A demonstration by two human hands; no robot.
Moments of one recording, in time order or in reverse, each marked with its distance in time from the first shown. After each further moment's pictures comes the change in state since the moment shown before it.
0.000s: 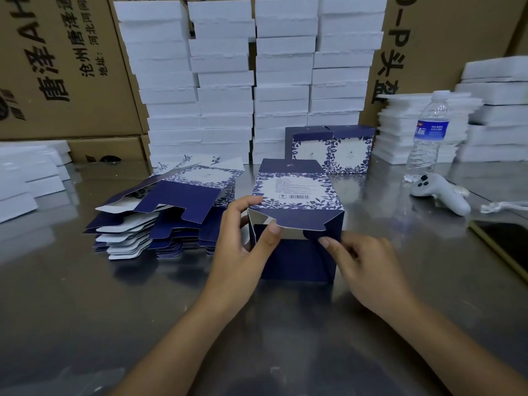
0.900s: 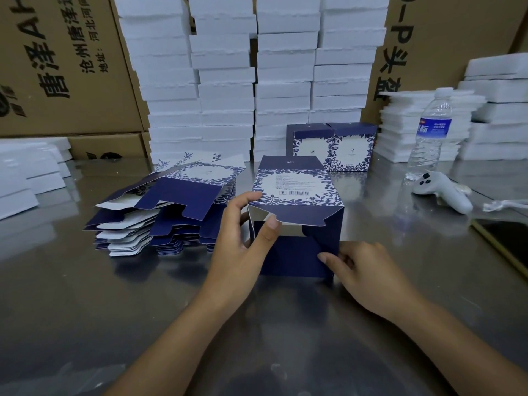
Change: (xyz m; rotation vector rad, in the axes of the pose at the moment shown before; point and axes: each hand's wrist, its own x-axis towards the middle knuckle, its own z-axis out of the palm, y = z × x) left_hand 0.000 0.001 -0.001 0.010 -0.005 -0.036; right_hand -0.001 0.015 0.003 -0.078 -0.232 0.058
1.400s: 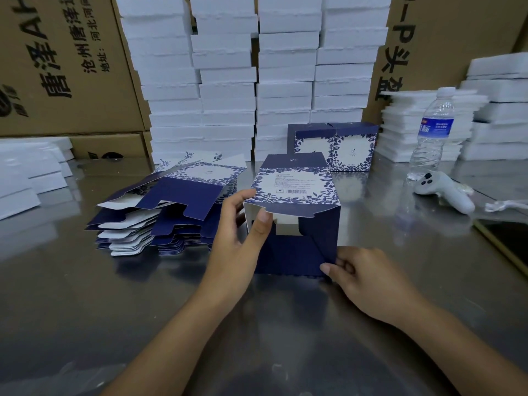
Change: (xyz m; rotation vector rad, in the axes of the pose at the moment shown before) left_hand 0.003 0.000 -0.003 -0.035 0.041 -0.042; right_hand -0.006 -0.001 -0.001 -0.102 -0.064 0.043
